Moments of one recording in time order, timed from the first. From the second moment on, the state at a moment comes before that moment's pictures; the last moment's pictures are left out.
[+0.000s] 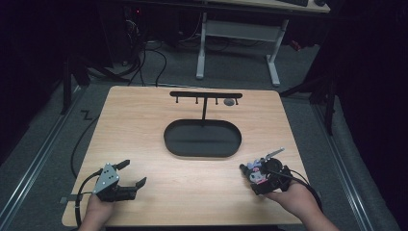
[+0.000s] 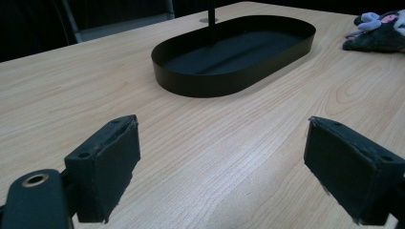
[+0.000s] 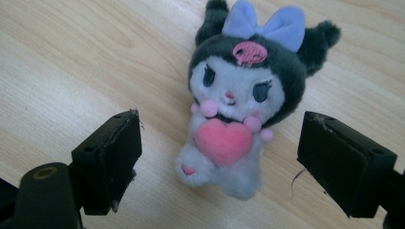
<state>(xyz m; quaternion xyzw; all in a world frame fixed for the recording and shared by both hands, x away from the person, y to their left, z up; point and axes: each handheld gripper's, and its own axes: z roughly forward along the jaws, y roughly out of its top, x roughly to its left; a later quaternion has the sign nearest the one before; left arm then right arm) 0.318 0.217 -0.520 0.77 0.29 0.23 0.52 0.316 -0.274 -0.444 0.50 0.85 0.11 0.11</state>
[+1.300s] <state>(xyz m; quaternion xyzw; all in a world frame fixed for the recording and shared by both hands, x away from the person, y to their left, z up) 0.320 0.215 -0.521 0.77 0.29 0.23 0.52 0.332 -0.280 -0.485 0.52 0.85 0.05 0.05</state>
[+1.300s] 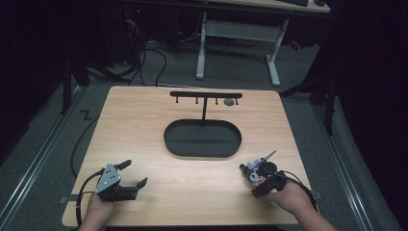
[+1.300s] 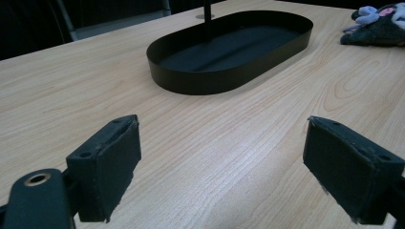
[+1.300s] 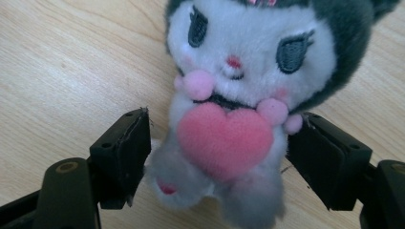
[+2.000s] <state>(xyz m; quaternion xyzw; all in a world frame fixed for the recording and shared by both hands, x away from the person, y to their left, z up) 0.320 0.216 -0.521 0.77 0.29 0.23 0.52 0.330 -0.287 -0.485 0.53 0.85 0.05 0.04</state>
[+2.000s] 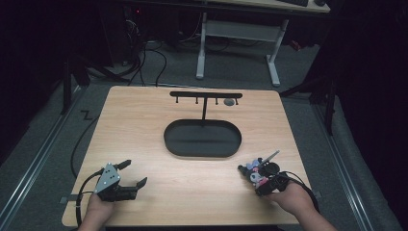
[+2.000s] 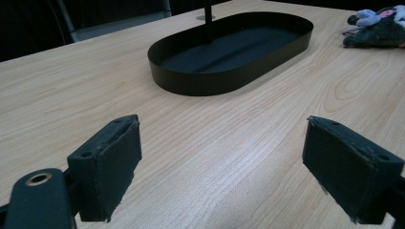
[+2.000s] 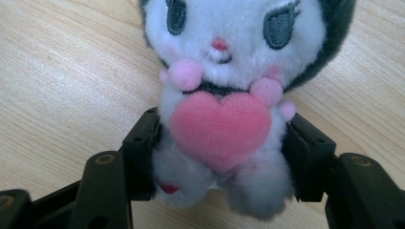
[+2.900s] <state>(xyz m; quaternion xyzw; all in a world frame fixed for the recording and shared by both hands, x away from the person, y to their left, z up) 0.320 0.216 -0.521 0.77 0.29 0.23 0.52 0.339 -0.277 -0.456 0.52 0.85 0.05 0.05</state>
